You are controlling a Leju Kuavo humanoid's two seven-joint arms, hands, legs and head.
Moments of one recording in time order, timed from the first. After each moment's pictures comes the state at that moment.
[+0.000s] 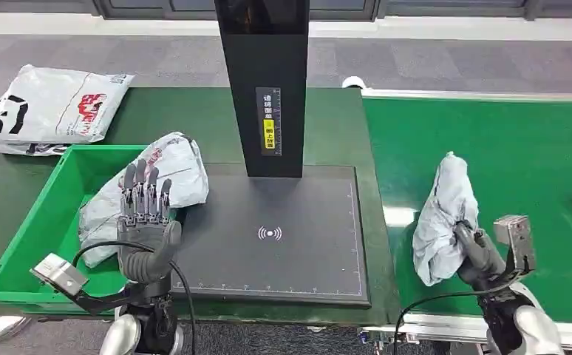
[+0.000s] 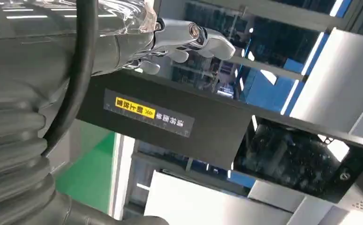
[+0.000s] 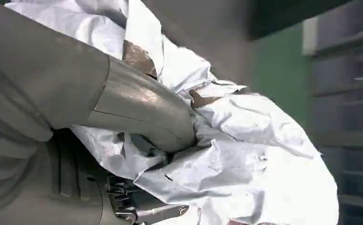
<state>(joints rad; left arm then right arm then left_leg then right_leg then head) 0.07 -0.20 -0.22 -1.72 0.30 0.11 -0.47 -0.10 -0.18 -0.02 -1.33 -0.29 0.22 -0.11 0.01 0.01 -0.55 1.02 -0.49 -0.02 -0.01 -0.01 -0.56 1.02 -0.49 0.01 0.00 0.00</state>
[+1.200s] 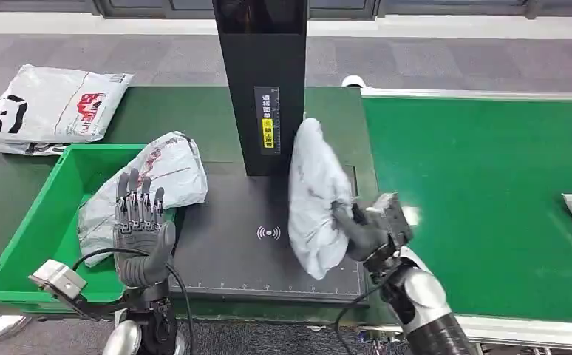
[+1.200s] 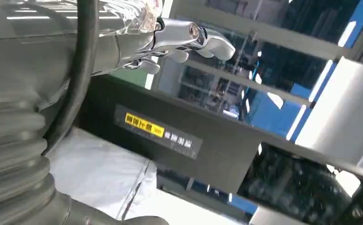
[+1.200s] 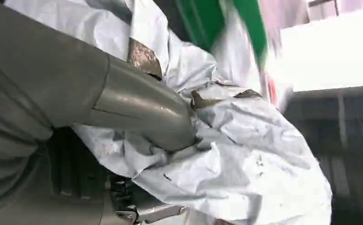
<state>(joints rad) 0.09 -0.20 -0.22 -1.72 0.32 0.20 -0.47 -0.28 0.07 0.41 -1.31 -0.15 0.28 -0.16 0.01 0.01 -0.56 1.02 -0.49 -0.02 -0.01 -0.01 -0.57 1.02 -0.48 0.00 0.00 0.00</state>
